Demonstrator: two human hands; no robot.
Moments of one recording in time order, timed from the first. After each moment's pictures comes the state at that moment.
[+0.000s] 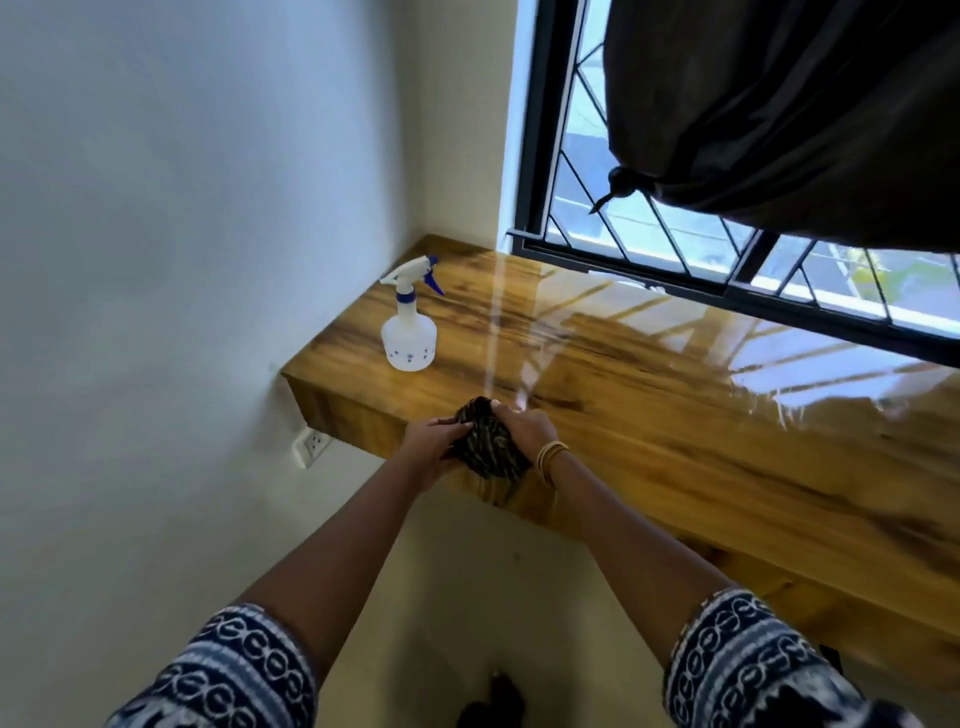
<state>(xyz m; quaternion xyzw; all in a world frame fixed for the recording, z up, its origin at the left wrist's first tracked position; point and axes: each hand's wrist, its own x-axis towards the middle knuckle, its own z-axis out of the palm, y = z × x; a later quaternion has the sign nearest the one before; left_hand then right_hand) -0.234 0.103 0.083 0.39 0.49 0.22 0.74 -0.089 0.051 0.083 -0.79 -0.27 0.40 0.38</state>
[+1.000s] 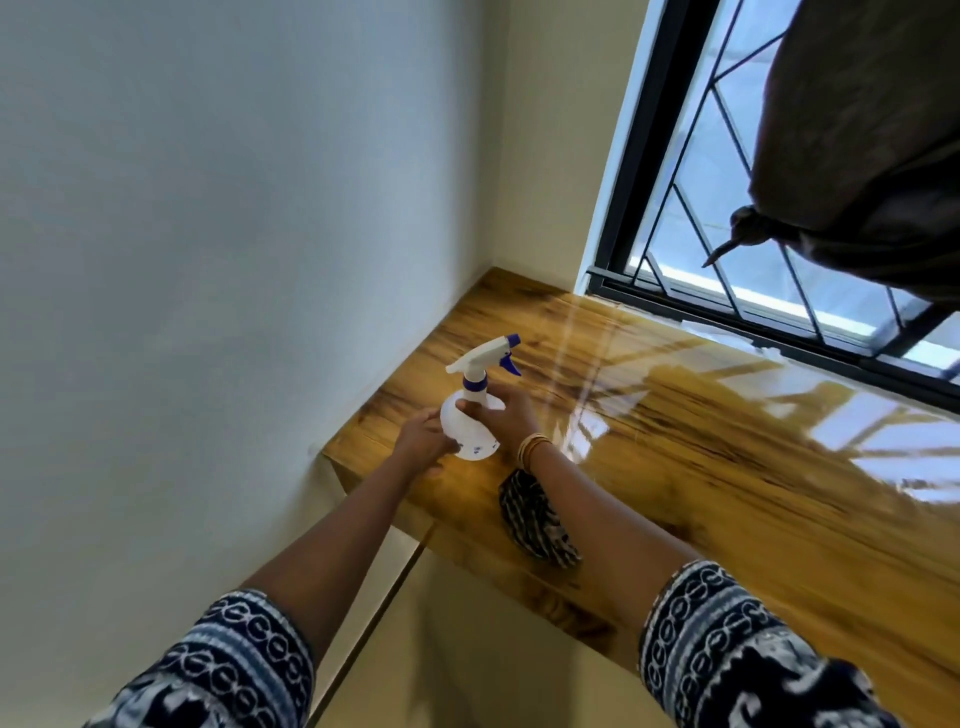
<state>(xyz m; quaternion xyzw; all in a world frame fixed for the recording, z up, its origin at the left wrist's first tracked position) -0.247 0.326 0.080 0.56 0.58 0.18 0.56 -0.107 0.288 0.092 -0.68 -0.43 0.39 0.44</state>
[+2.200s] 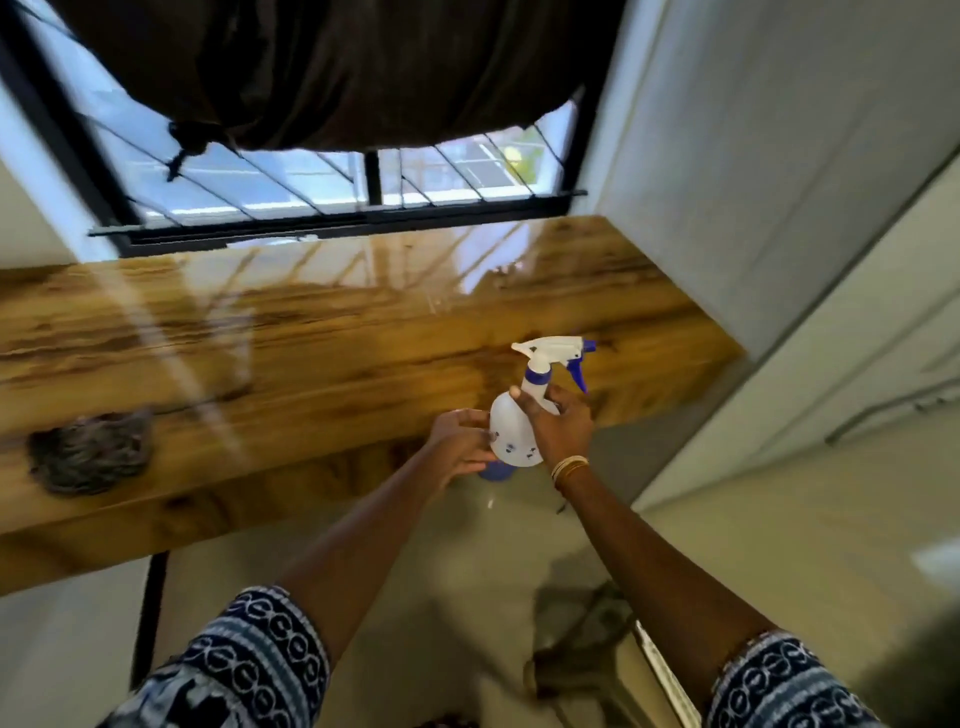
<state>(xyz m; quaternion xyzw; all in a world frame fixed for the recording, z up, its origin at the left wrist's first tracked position) 0.012 -0.183 0.087 0.63 0.32 -0.12 0.70 0.058 -0.312 0.091 -0.77 0.01 0.02 0.64</state>
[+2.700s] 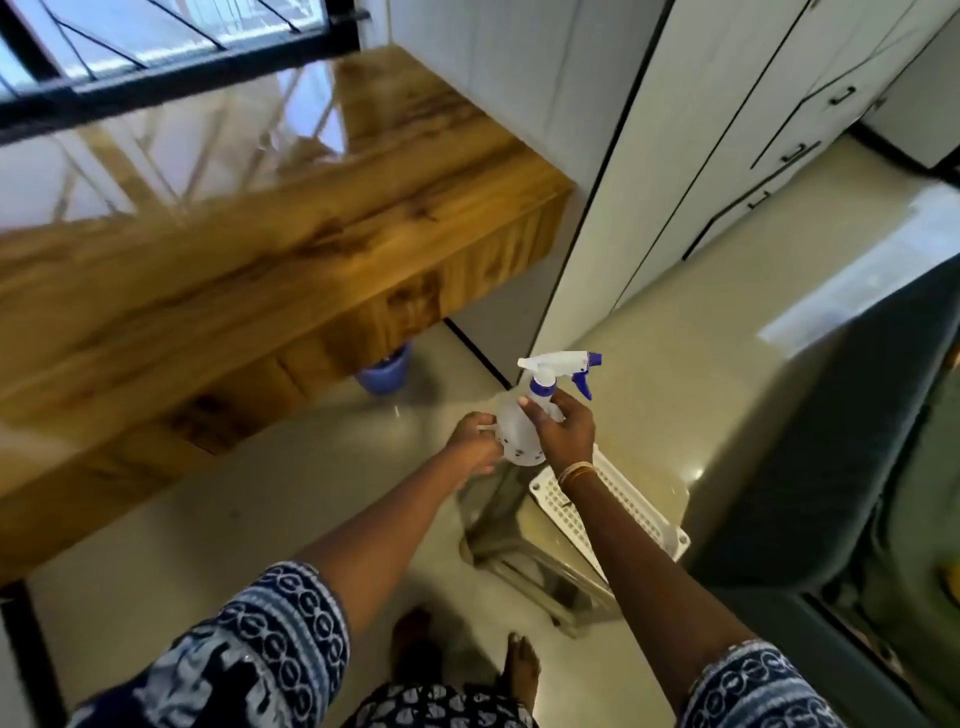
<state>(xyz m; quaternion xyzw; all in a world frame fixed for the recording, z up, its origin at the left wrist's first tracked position) 0.029 -0.411 -0.045 0.69 0.24 -0.33 0.60 0.021 -0.537 -0.038 -0.78 0.23 -0.01 0.58</state>
